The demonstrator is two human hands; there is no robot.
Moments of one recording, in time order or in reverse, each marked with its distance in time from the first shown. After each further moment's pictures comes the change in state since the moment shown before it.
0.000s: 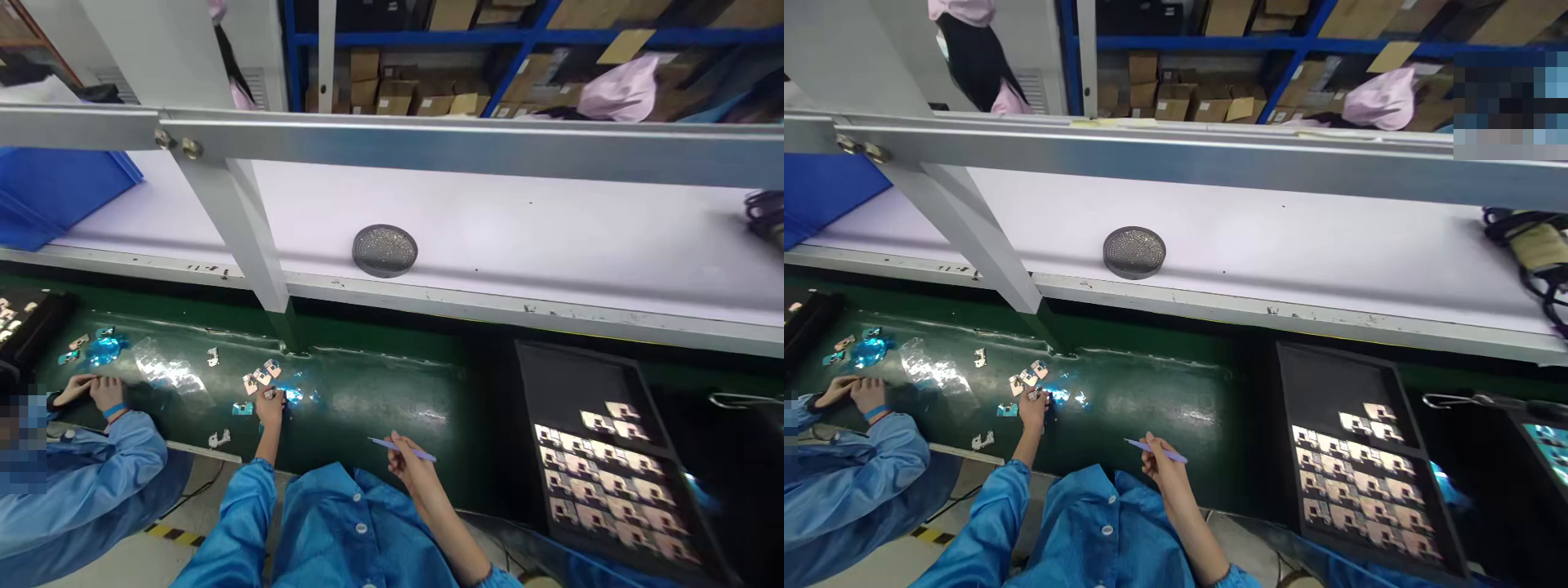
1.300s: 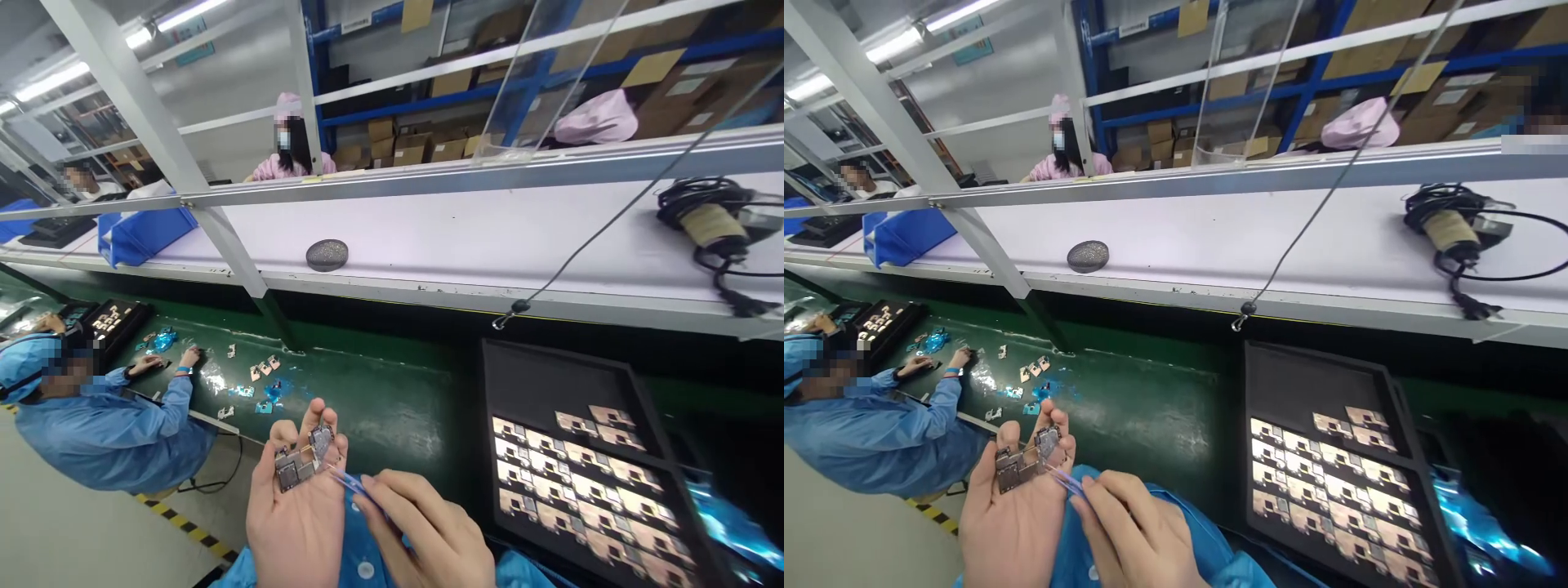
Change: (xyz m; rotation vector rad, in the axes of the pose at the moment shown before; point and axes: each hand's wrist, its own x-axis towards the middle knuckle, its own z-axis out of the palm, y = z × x) left_hand -0.453 0.077 -0.061 -1.104 -0.568 -0.157; right_hand -0.192 -0.135 -0.100 -0.654 -0.171 -1.713
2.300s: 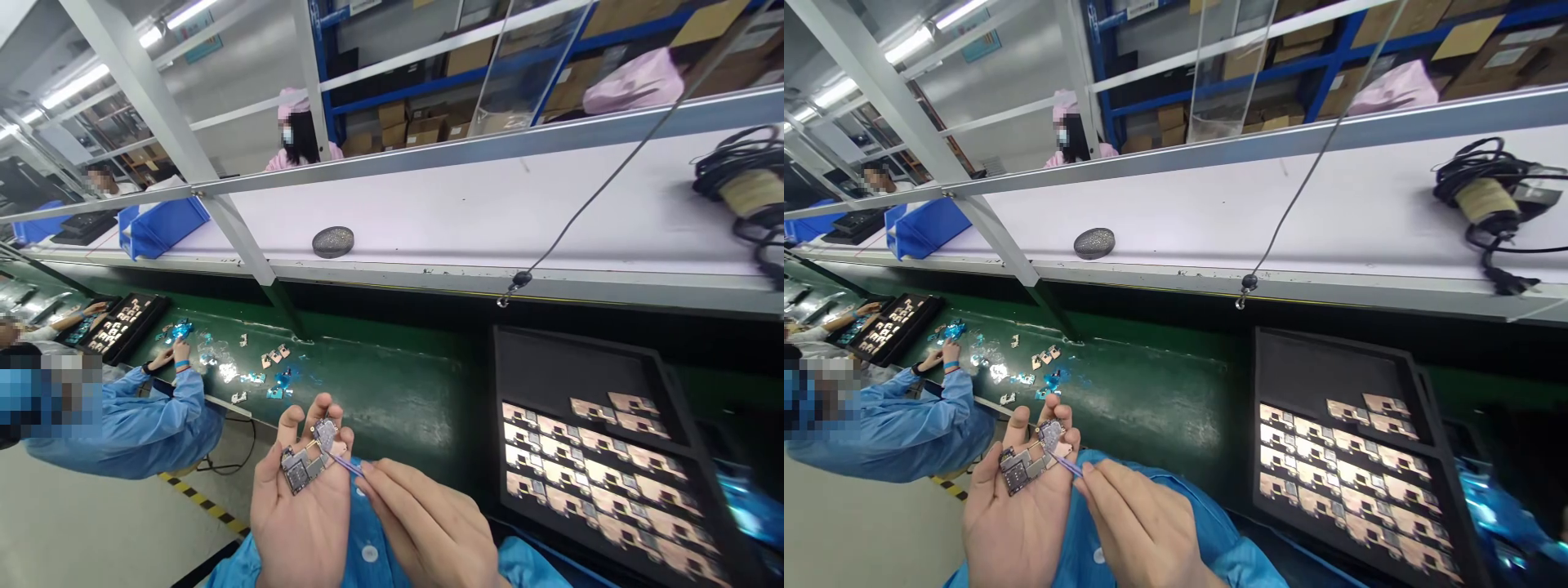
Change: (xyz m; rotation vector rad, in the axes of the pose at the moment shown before) left_hand -0.023 -0.009 -0.012 0.084 0.023 0.113; right_hand -0.008 -0.007 -0.012 0.035 0.049 -0.081
